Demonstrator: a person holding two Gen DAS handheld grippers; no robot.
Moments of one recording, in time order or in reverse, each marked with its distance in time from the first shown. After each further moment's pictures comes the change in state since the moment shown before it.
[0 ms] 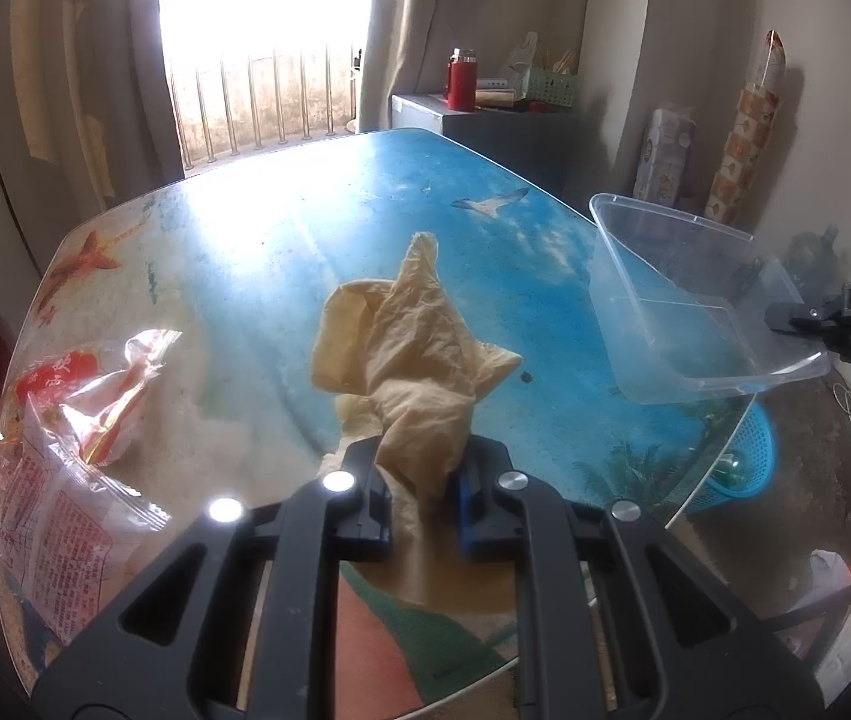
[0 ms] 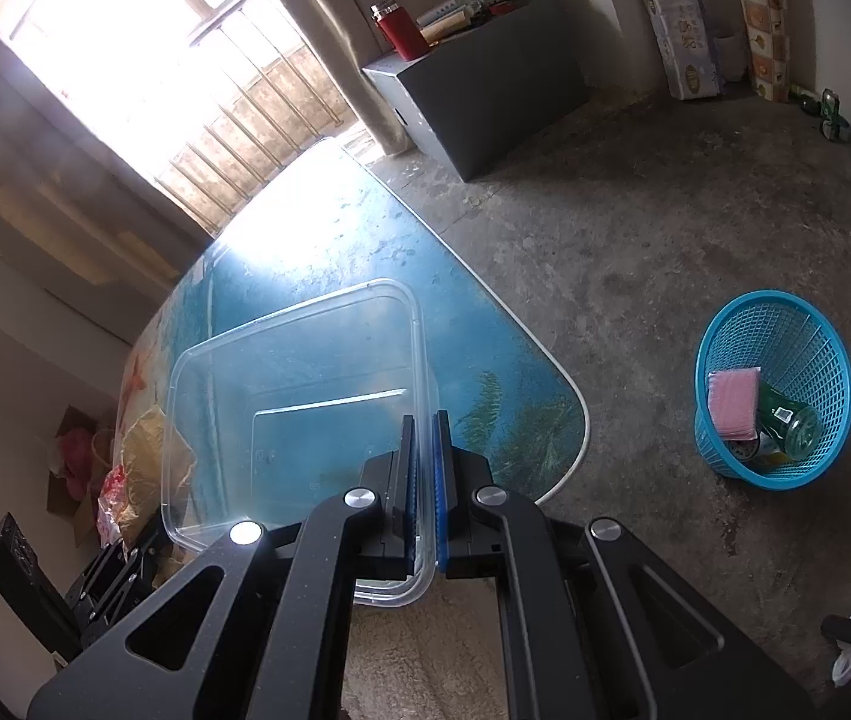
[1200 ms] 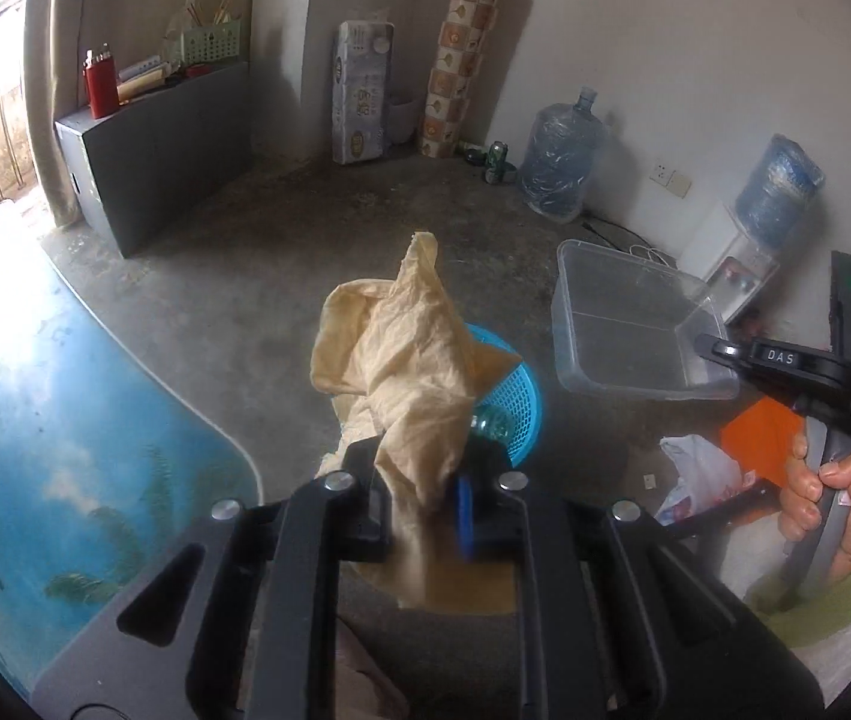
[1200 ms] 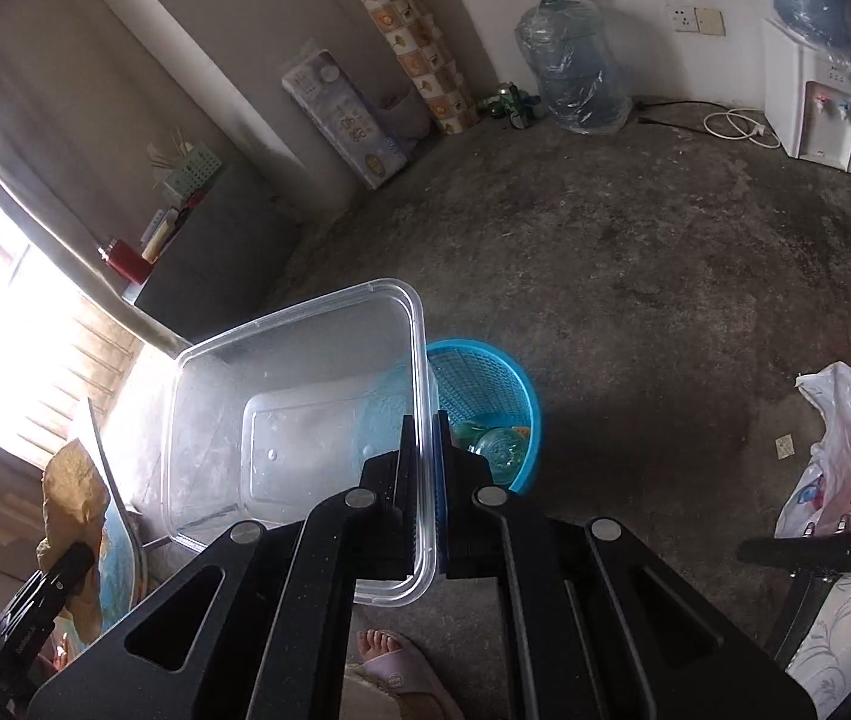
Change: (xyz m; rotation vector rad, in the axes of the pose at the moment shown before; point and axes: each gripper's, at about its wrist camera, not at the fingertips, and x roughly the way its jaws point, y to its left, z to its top) left arm 0.060 -0.300 0.033 0.371 0.207 -0.557; right arm -0.144 -0.300 -0.056 0.495 -0.334 -0.392
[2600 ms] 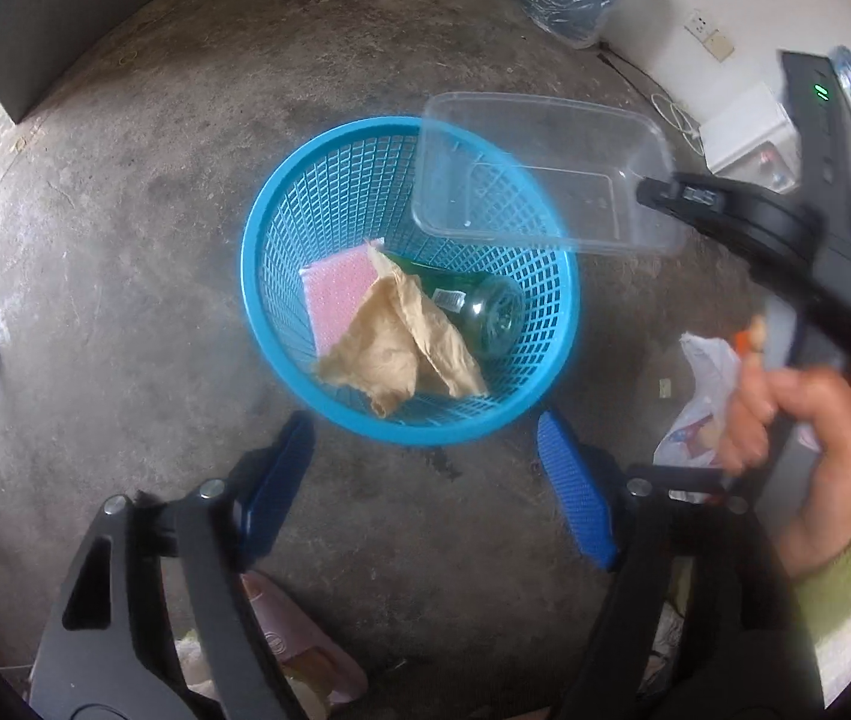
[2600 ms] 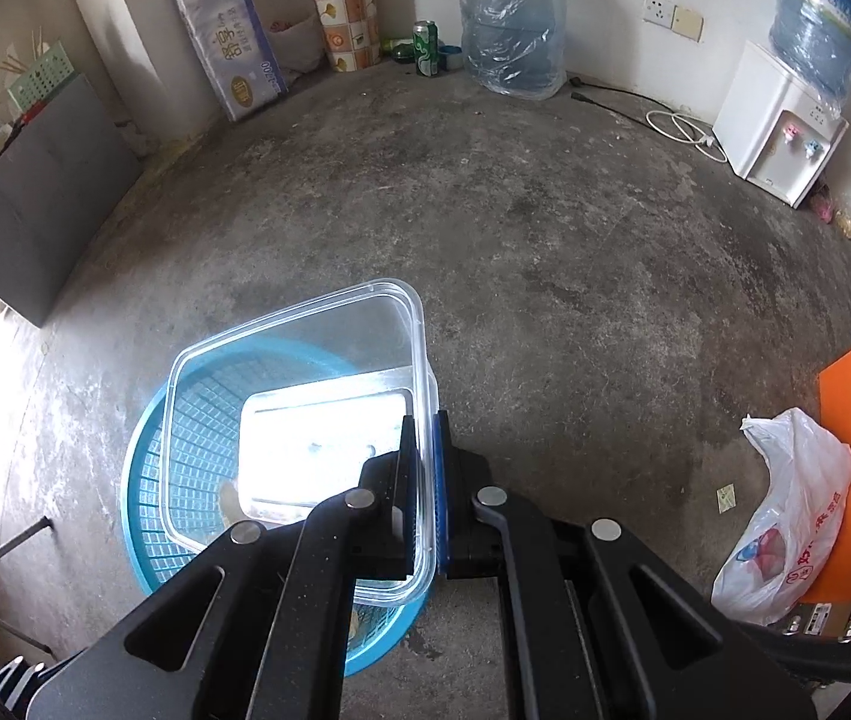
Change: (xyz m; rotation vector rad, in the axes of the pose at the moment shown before) left arm 0.231 -0.001 -0.026 0.005 0.416 -0.045; right arm 0.234 0.009 0.007 -0.180 0.099 -0.370
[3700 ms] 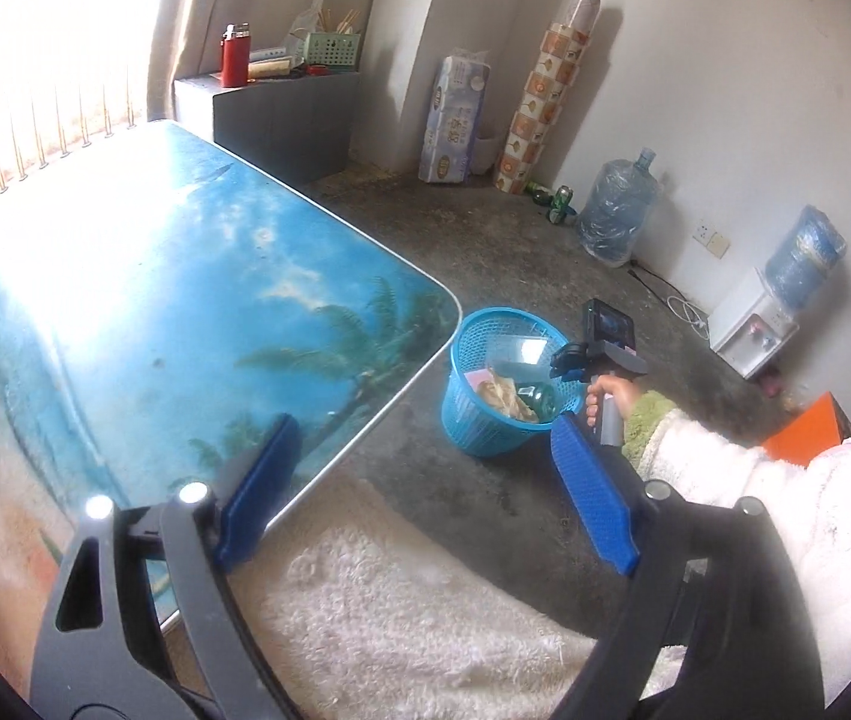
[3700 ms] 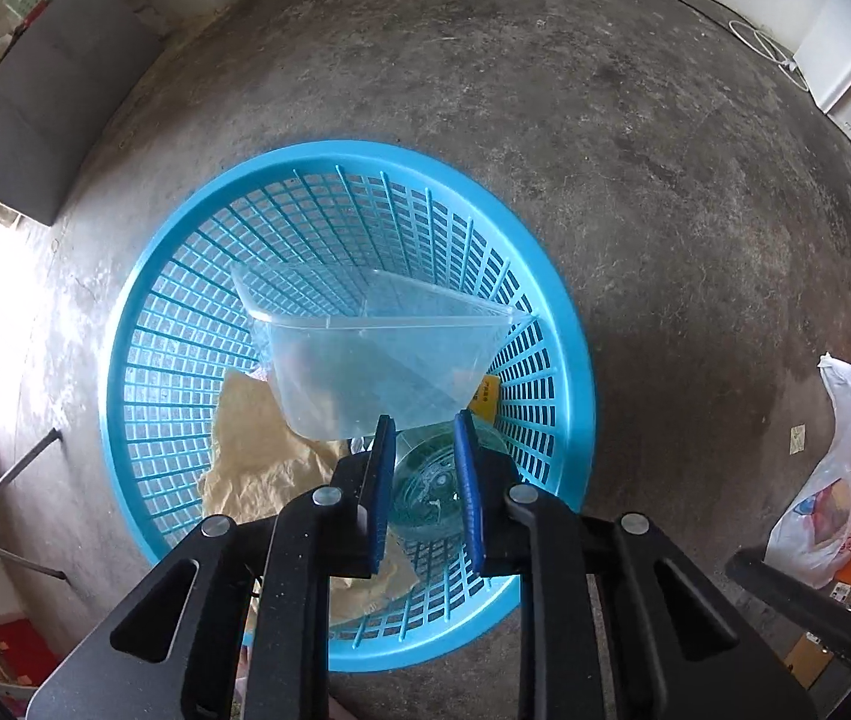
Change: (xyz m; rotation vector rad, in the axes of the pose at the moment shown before) left arm -0.318 0.072 -0.242 -0.196 -0.553 0.136; right arm 0.069 0.040 -0.036 -0.020 0.285 0.094
